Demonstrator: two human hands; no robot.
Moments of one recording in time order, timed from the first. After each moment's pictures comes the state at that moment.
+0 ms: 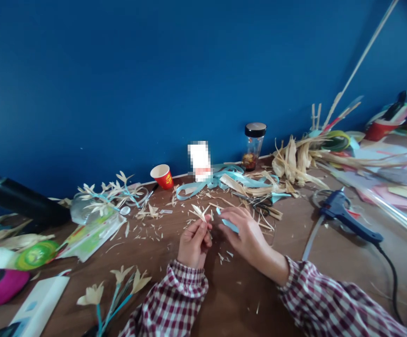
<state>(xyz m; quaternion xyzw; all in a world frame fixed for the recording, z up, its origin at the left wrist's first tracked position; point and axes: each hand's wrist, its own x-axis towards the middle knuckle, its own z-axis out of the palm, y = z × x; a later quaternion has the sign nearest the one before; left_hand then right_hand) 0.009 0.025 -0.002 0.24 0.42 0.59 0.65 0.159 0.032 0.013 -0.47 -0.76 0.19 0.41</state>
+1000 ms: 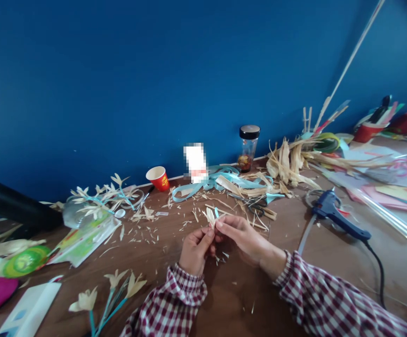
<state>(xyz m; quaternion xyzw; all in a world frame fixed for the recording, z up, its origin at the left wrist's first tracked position) 0.014 0.017 -0.013 0.36 0.42 0.51 0.66 0.154 0.035 0.010 -0.32 -0.42 0.72 0.45</state>
